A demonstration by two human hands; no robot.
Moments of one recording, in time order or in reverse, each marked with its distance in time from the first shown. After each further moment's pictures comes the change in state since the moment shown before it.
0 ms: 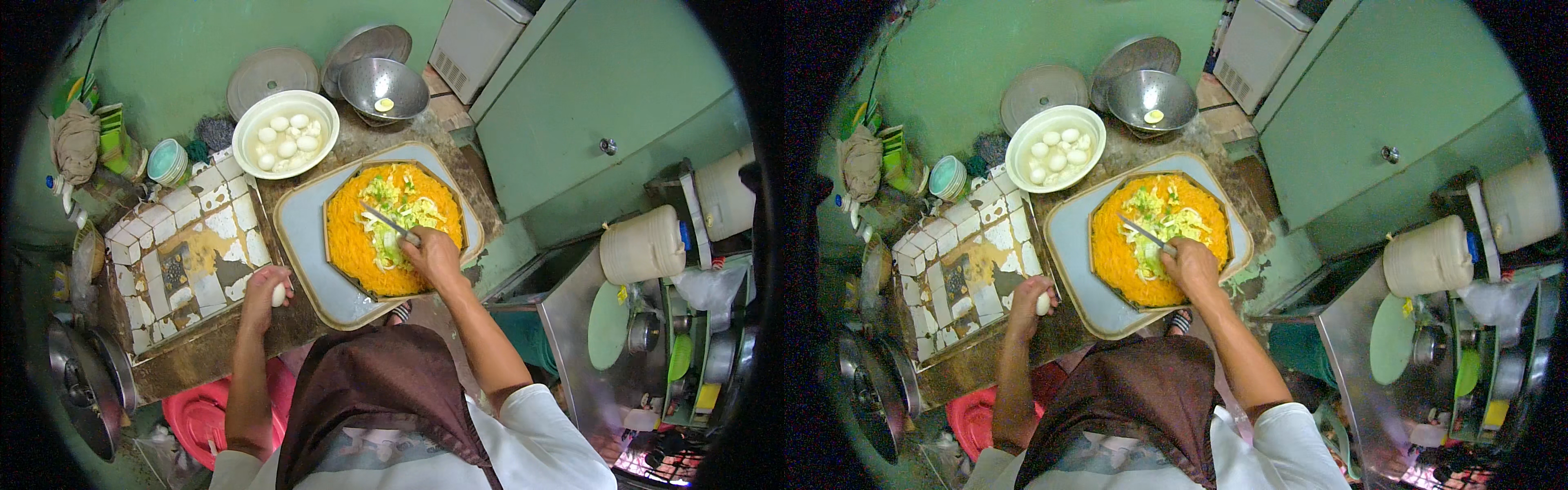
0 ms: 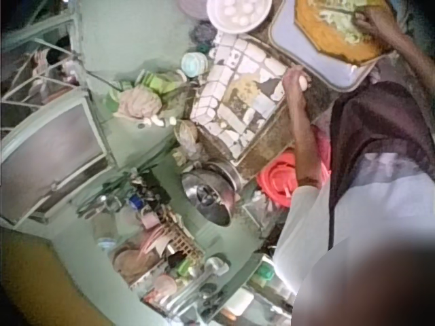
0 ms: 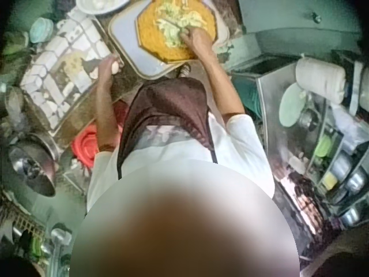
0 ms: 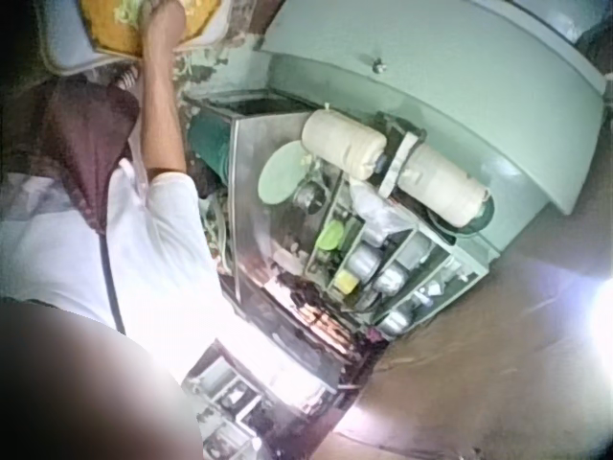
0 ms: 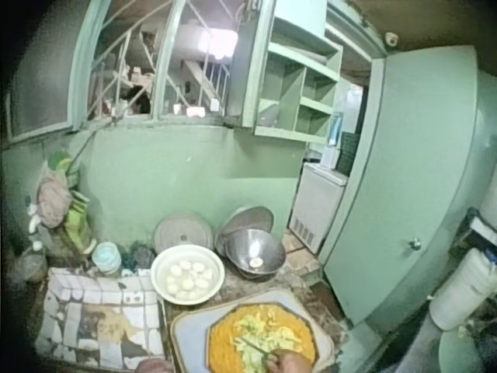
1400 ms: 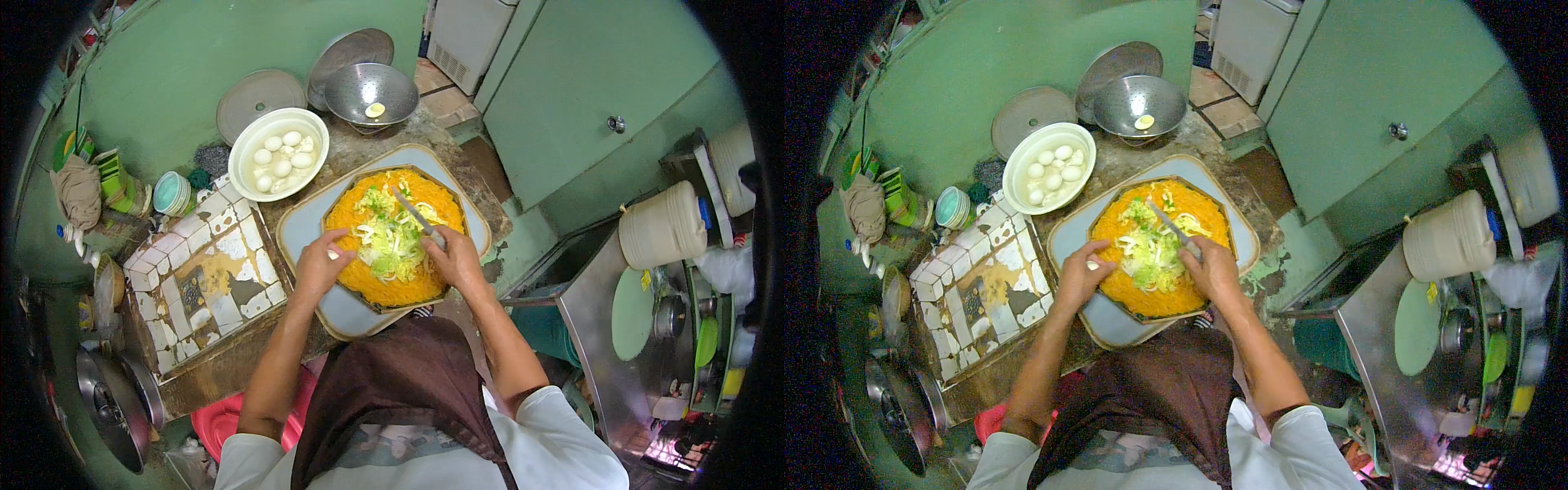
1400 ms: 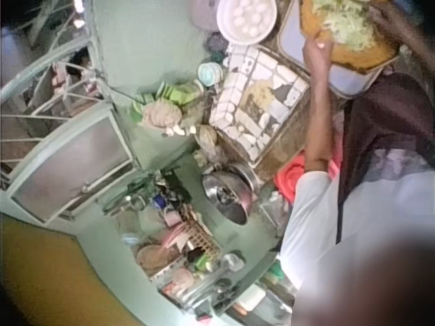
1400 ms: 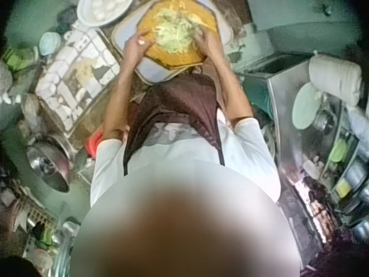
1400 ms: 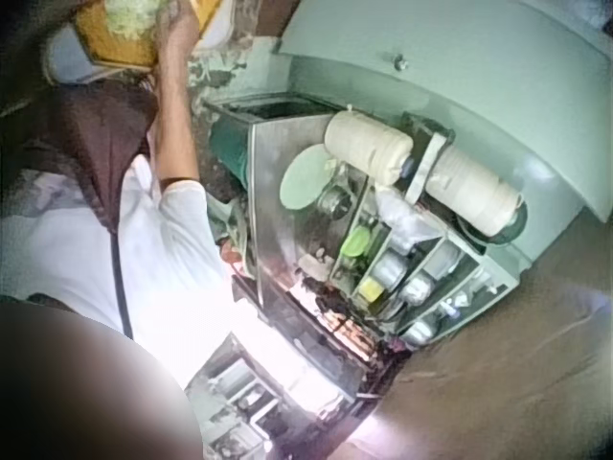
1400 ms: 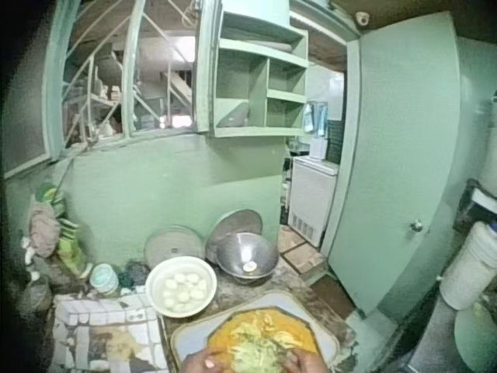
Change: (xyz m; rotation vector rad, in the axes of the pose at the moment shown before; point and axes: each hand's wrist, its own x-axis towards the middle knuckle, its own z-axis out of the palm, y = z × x) left_hand 0.063 0.036 0.116 0.856 -0.010 0.415; right_hand 0.000 0.032 -0.027 0.288 0.088 0.004
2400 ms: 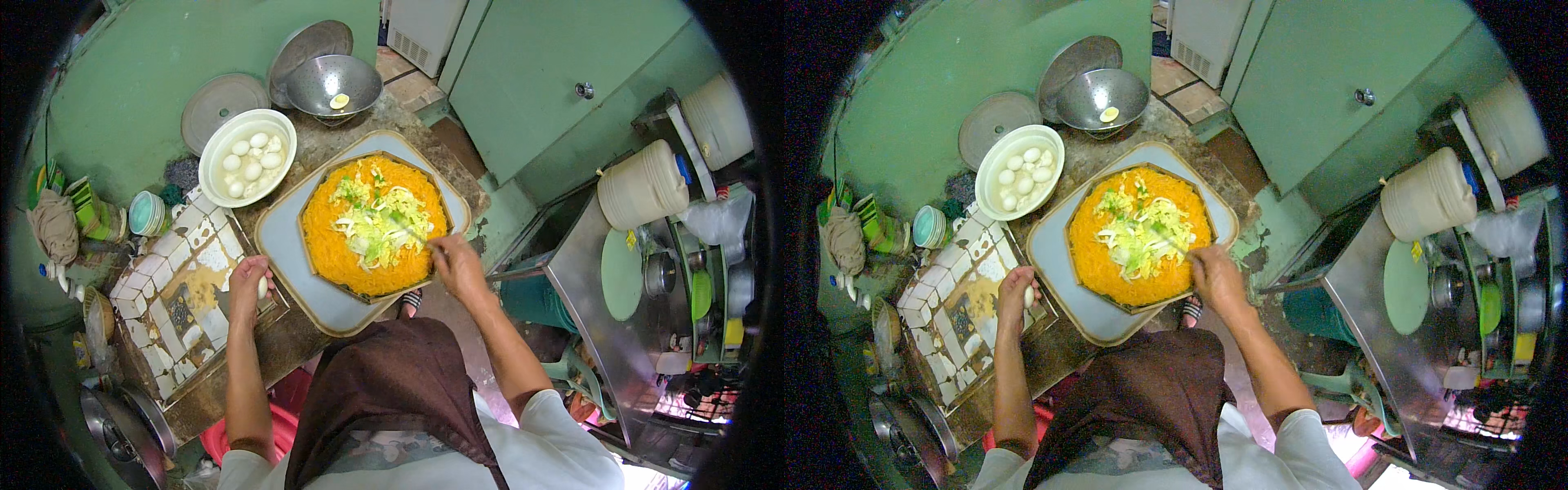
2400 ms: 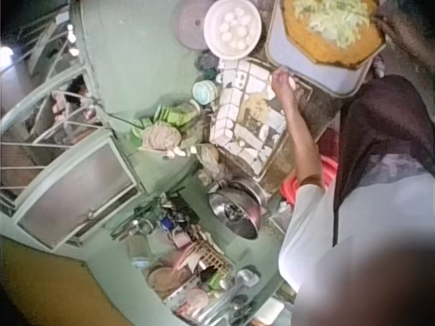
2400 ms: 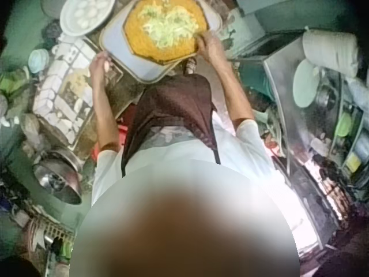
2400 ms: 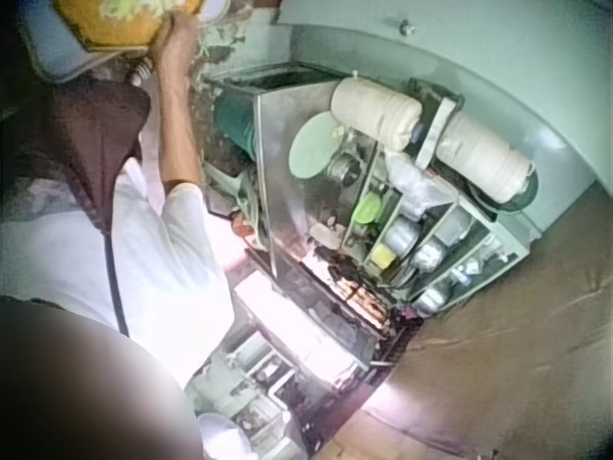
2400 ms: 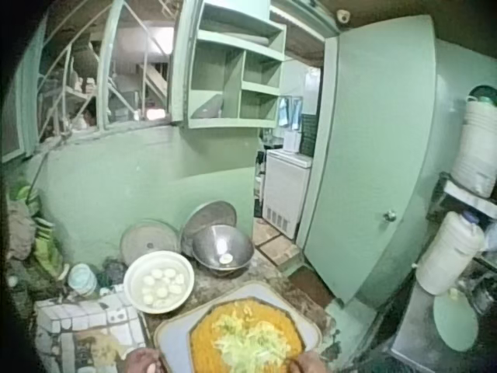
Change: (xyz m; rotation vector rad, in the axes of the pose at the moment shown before) left_hand -0.030 -0.070 -0.076 -0.688 0.024 -0.391; right_hand -0.067 0.024 -0.007 -0.122 0.126 -0.053
